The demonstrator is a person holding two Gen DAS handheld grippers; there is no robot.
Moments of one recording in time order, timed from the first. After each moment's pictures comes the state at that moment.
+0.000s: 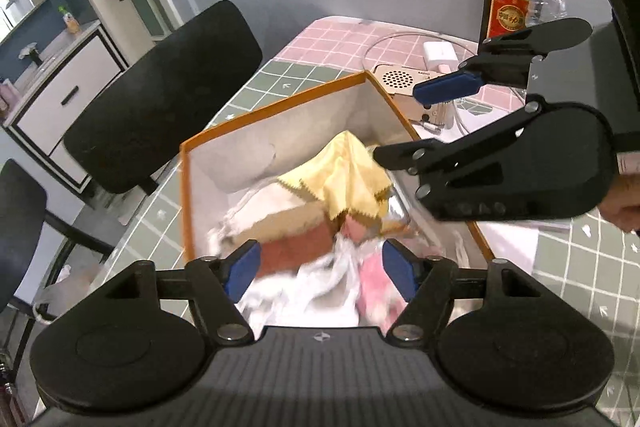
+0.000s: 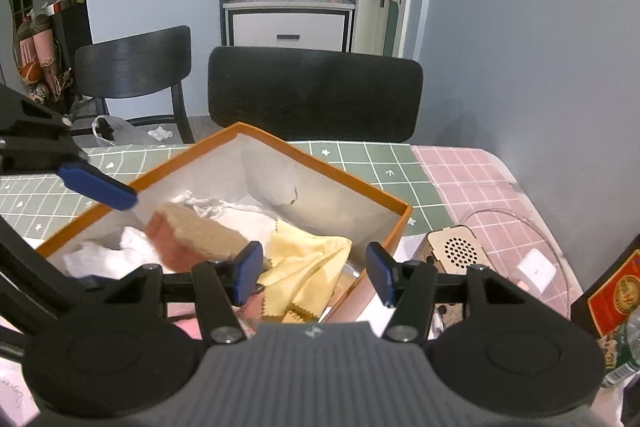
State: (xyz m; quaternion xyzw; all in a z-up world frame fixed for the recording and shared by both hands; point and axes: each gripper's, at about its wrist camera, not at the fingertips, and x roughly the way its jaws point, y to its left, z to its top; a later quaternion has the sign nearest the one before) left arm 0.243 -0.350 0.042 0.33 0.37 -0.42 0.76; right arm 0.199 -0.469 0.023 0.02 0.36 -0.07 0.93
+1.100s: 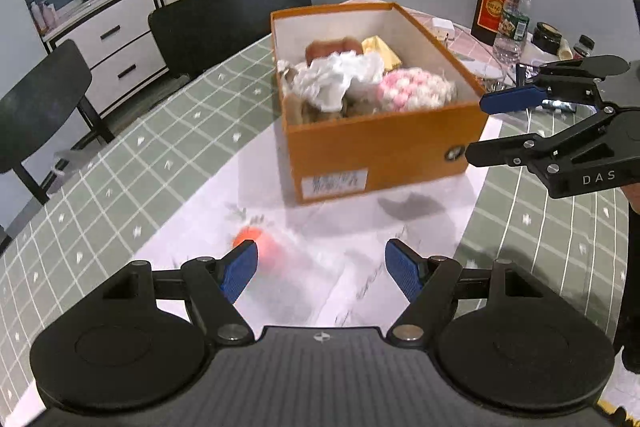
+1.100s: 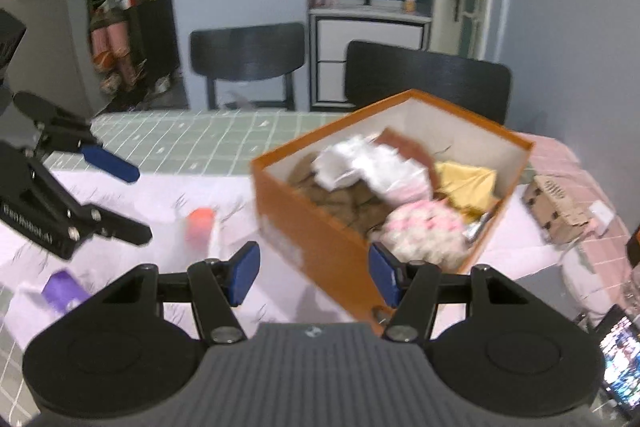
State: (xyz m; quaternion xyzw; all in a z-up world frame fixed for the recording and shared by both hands) left arm 0.173 -0.113 0.024 0.23 0.39 -0.41 0.79; right arm 0.064 -0.296 0.030 0.02 0.35 0.03 0.94
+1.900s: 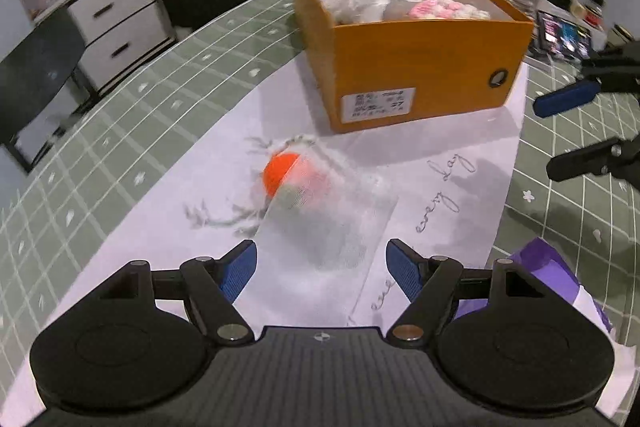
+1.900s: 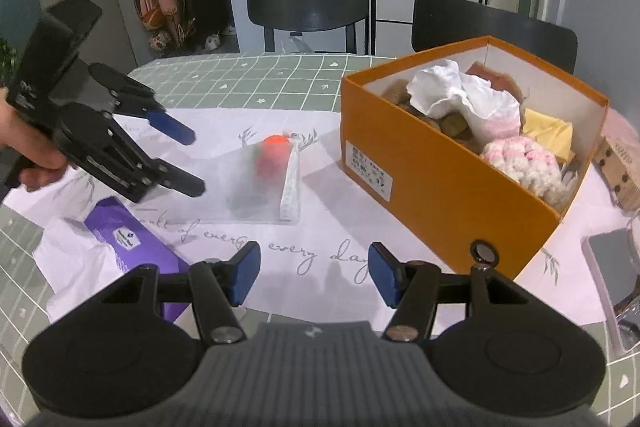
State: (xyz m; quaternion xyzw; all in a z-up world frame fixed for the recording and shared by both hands) left arm 0.202 -0.080 -0.039 0.26 0.41 -0.43 0.76; right arm 0.054 -0.259 -0.010 0.03 0.40 0.10 0.91
